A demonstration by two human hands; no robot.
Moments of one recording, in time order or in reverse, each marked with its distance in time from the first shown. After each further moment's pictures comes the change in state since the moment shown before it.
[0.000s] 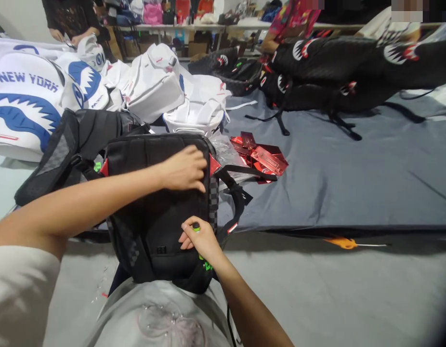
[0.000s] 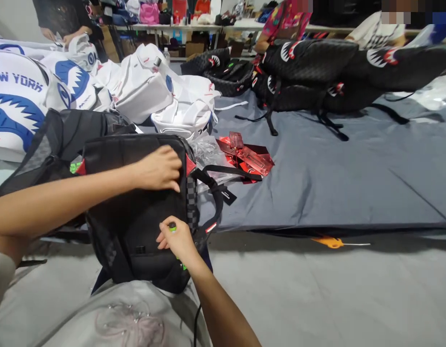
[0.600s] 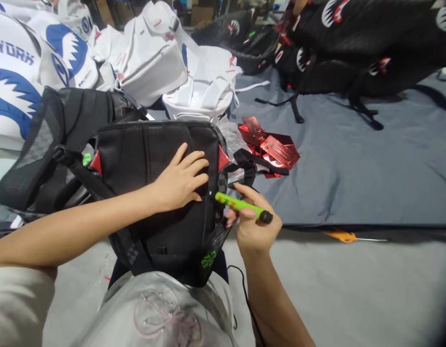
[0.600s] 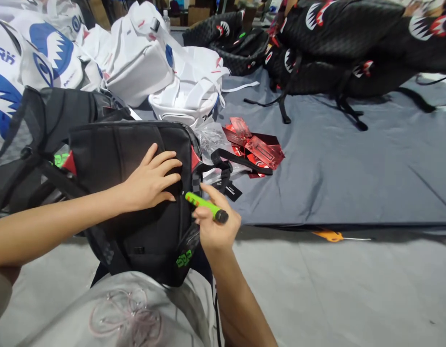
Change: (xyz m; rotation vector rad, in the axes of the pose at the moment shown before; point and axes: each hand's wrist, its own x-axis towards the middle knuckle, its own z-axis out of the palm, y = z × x) left_hand -0.032 0.046 0.017 -0.098 0.099 -0.255; right_hand -0.011 -0.066 -0.053 -0.171 0.616 -0.689
